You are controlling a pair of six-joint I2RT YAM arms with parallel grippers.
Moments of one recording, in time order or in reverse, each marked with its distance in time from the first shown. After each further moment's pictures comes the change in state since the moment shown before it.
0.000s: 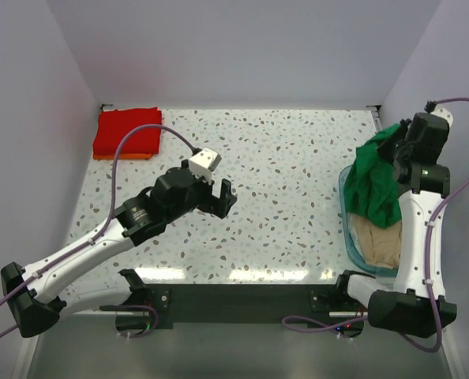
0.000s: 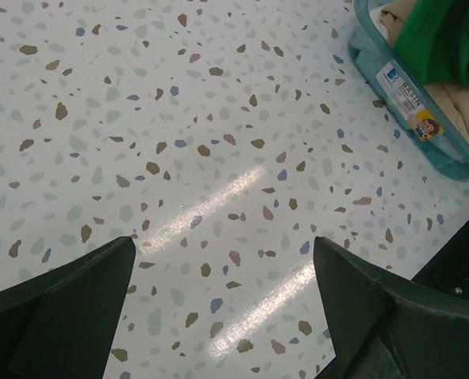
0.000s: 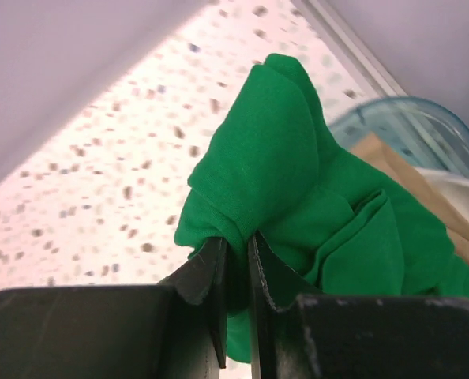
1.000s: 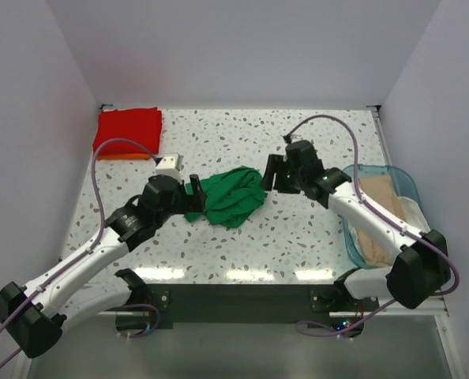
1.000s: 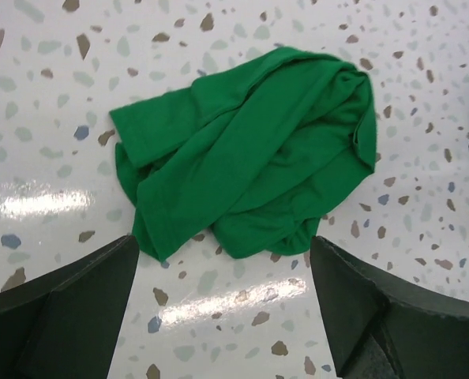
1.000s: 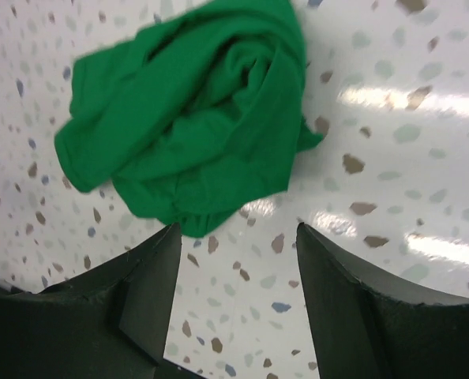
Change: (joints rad) left arm 0.197 -0.104 -0.169 -0.042 -0.144 -0.240; right arm 0.752 0.209 -0.199 0.227 -0.121 0.121
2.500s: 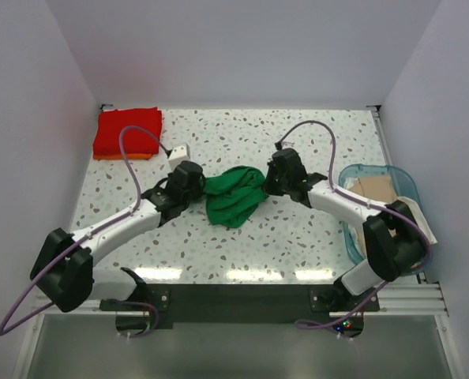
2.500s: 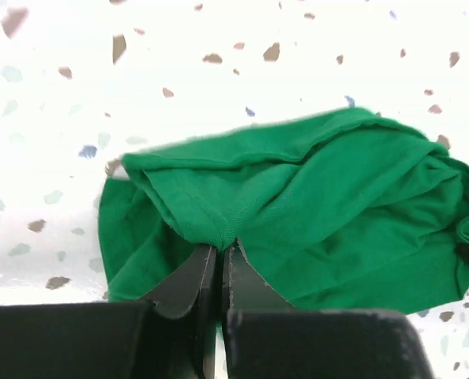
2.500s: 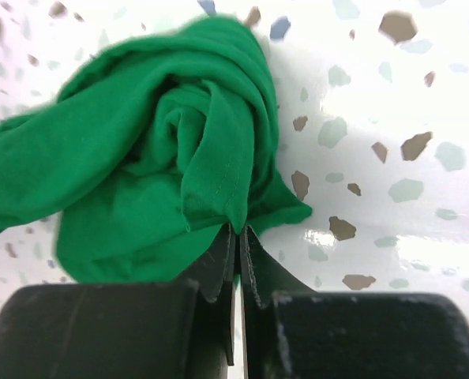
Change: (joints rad) left arm 0.040 0.400 0.004 0.221 -0.167 -0.196; right arm 0.048 0.230 -0.169 0.335 0.087 0.037
